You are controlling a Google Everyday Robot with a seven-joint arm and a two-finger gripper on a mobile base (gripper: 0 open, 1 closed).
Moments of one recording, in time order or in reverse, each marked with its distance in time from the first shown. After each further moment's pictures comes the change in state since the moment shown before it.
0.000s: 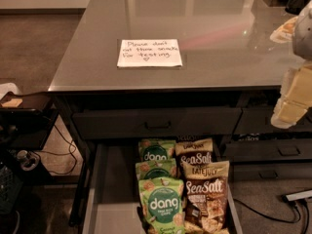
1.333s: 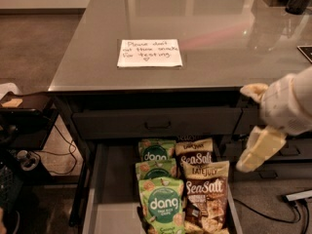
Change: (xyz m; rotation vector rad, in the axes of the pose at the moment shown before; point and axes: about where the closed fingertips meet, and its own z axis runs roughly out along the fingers) arm 0.005 0.045 0.116 -0.050 -0.242 0.009
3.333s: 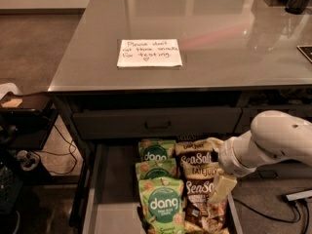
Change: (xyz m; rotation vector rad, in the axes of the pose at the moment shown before) arm 0.069 0.042 0.206 -0.141 0.006 -0.057
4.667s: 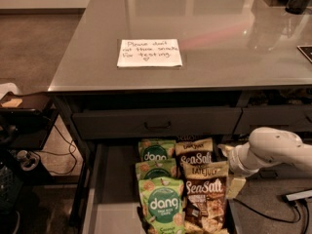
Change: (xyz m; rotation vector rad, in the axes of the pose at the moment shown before) arm 0.127 -0.062 0.093 0.038 0.125 -0.152
